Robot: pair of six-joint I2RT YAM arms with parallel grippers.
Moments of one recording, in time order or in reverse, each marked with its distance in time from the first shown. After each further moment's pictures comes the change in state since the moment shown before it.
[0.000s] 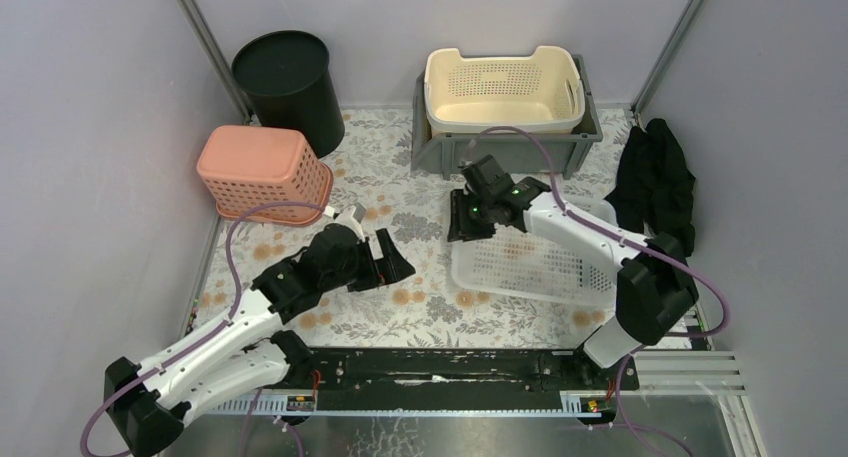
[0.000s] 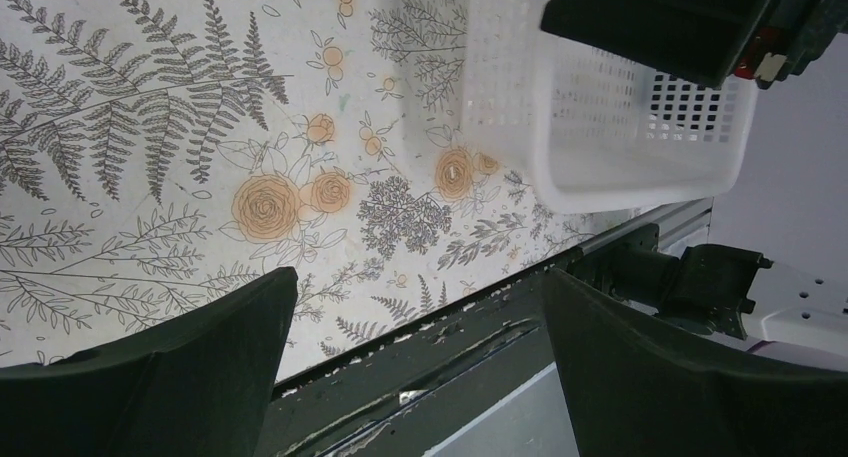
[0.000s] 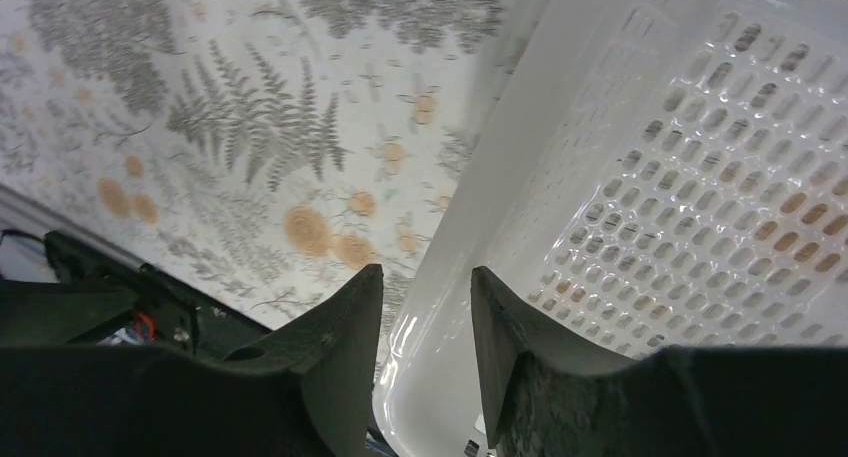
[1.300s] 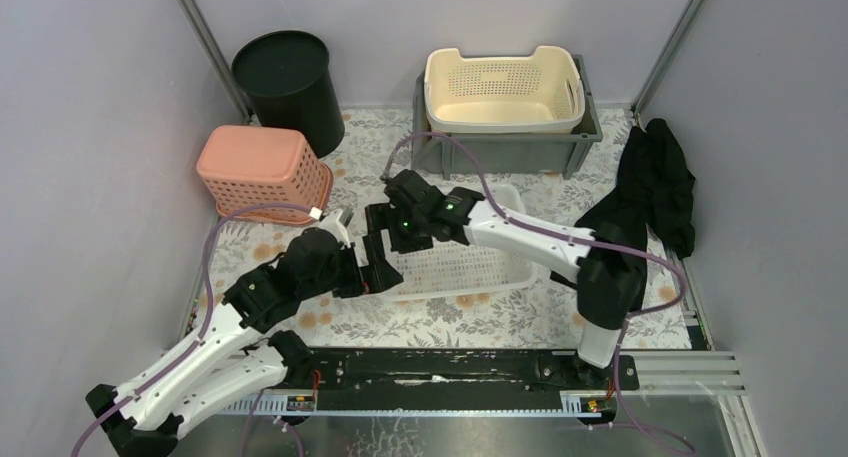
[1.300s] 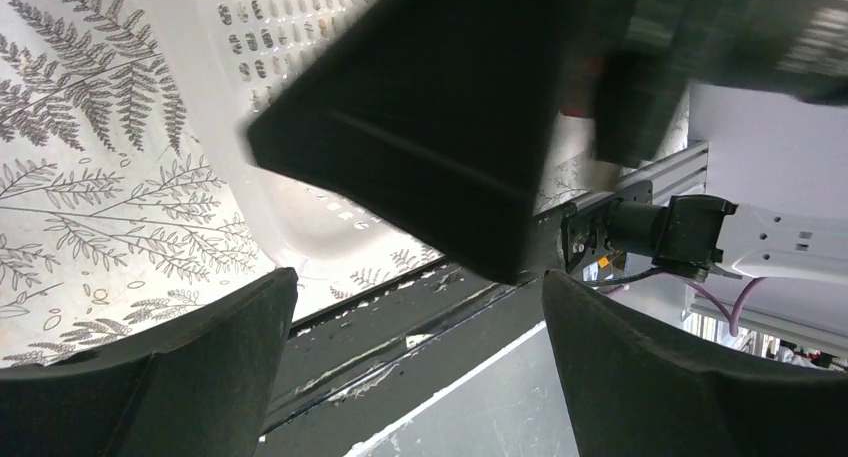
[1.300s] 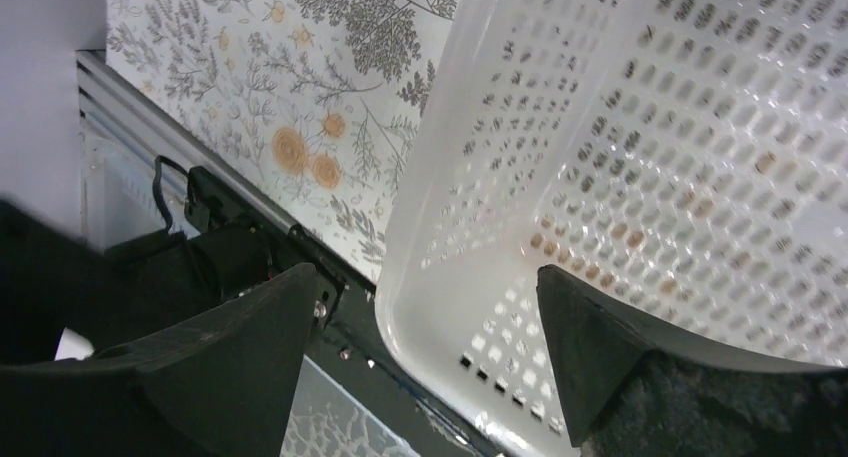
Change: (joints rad) left arm 0.000 -0.129 0.082 -0.200 0.056 0.057; right arm 0.340 0.282 0.361 0.050 0.013 0.148
